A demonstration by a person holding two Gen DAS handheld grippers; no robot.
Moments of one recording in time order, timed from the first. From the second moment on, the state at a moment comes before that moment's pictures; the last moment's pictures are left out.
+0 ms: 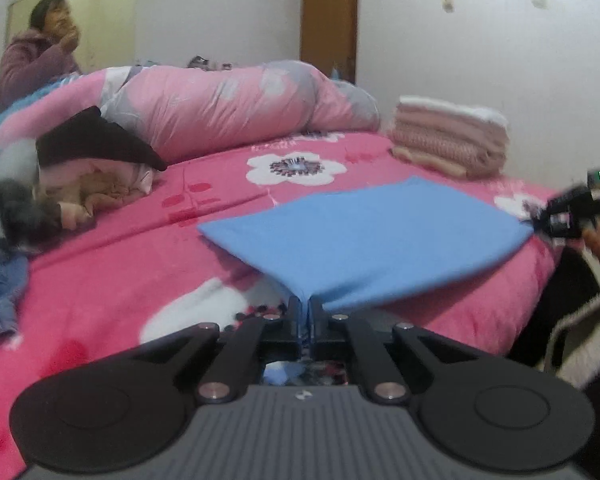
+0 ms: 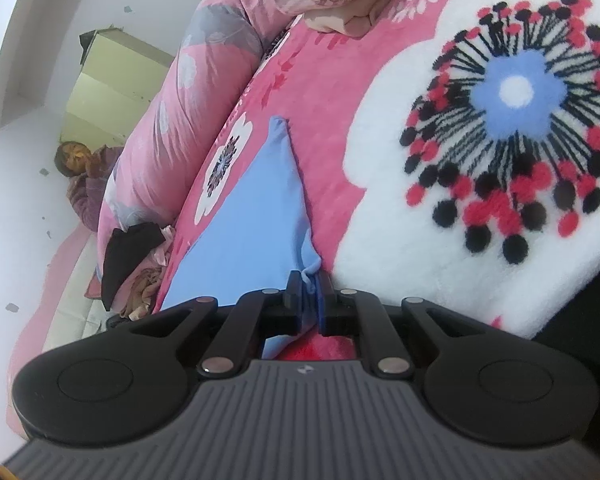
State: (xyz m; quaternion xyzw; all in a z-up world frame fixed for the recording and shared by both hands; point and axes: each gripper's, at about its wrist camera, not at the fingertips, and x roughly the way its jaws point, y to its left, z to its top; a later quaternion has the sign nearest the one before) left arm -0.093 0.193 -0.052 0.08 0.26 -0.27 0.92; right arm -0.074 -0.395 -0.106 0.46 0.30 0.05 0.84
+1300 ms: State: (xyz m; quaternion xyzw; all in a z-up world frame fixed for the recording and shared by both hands) left arm -0.039 0.173 -0.115 -0.19 0.35 -0.18 0.90; right arm -0.081 -0.318 -0.071 0.10 0.27 0.05 0.96
